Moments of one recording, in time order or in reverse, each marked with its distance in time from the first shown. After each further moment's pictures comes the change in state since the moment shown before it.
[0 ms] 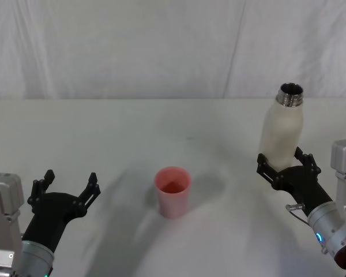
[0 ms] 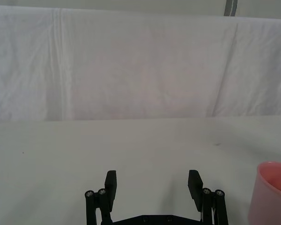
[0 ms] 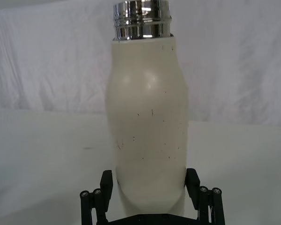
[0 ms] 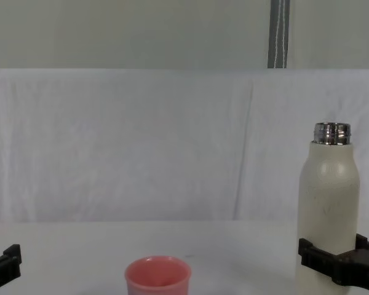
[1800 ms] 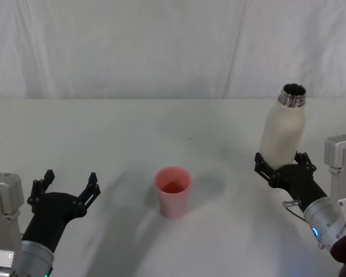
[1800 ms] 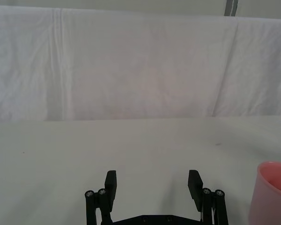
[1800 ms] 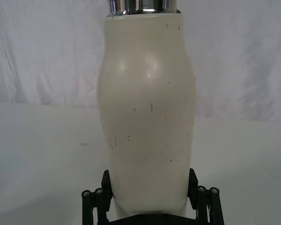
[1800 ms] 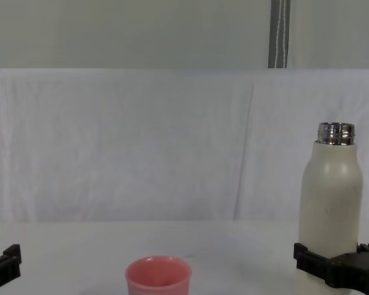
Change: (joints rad) left arm 0.000 0.000 0.000 0.000 0.000 0.000 0.000; right arm 0.062 0.000 -0.010 0.087 0.001 -0.002 0.009
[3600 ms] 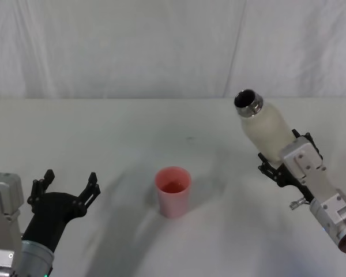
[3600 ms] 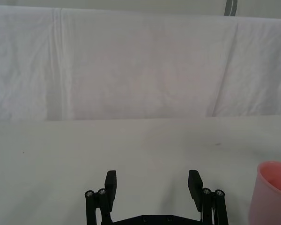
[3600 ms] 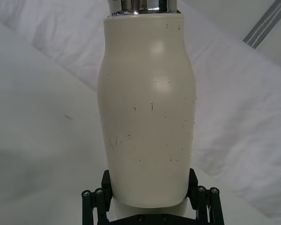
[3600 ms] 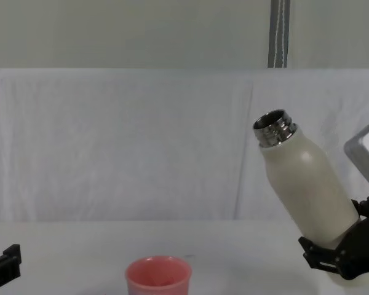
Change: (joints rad) left arm 0.000 0.000 0.000 0.000 0.000 0.000 0.000; right arm -0.040 0.120 -0.106 -0.206 -0.497 0.090 -0.110
